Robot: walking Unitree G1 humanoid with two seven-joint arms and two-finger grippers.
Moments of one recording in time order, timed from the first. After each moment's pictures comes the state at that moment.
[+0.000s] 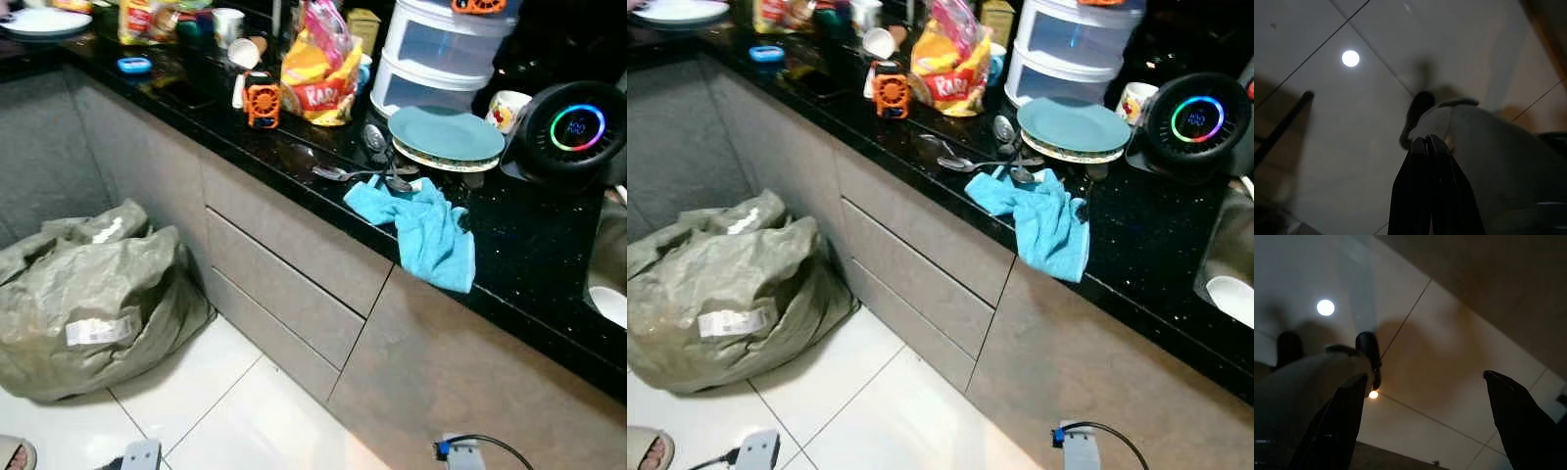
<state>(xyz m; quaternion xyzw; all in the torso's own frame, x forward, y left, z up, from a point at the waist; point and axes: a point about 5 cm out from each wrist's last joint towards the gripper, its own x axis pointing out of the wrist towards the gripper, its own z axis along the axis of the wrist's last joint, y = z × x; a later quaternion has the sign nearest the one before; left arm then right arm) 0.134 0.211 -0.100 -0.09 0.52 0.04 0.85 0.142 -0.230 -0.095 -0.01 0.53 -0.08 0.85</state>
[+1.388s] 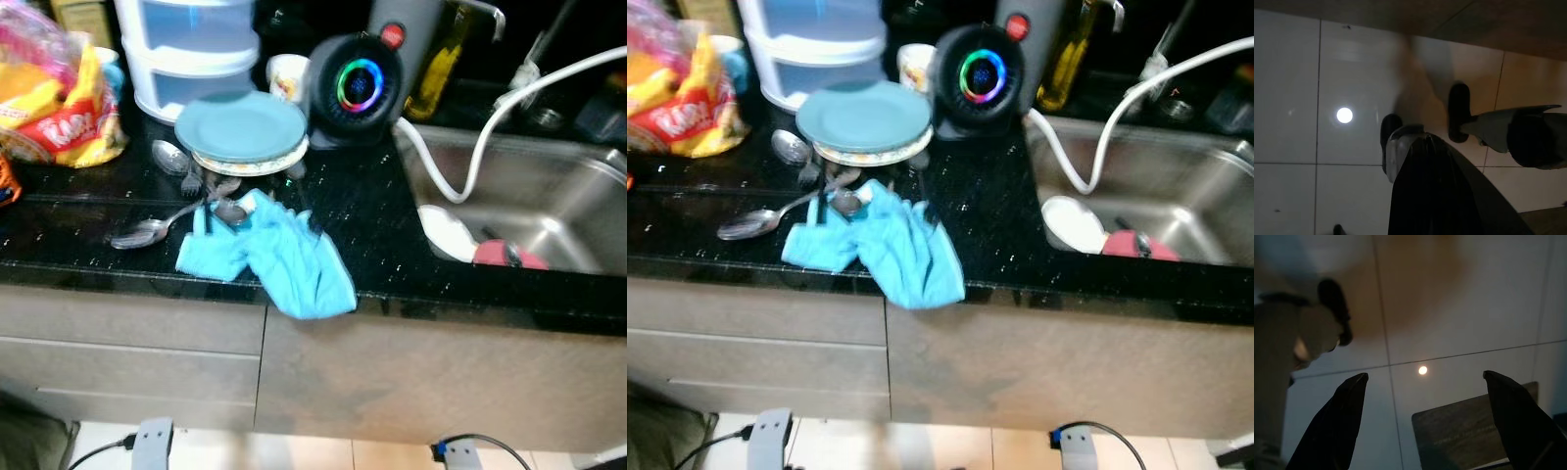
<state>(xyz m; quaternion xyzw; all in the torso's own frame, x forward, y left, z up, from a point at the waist) 0.150 0.207 -0.093 -0.09 0.49 0.00 0.87 0.138 -0.227 -0.097 0.00 0.55 -0.07 0.83</state>
